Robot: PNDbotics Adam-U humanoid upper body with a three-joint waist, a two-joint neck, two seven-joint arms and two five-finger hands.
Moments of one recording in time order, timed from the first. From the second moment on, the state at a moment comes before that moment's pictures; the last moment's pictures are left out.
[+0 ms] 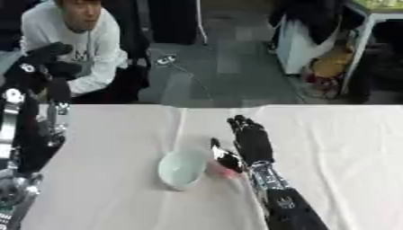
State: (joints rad) left arm -0.33 0.40 -0.09 -1.98 -0.43 -0.17 0.37; right arm -1.01 0.03 -0.05 -0.56 1.52 0.08 -0.46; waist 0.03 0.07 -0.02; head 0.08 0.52
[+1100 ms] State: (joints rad) left arm -0.34 0.39 -0.09 -1.98 -0.42 -0.17 0.36; right arm -1.01 0.05 -0.05 -0.52 1.58 0.09 -0.45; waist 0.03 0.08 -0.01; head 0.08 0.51
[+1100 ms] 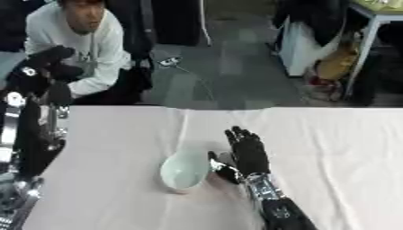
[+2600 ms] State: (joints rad) left arm -0.35 0.39 -0.09 -1.98 -0.41 -0.17 0.36; right arm -1.01 0.05 -0.06 -0.47 1.55 0.13 -0.42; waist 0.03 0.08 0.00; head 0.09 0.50
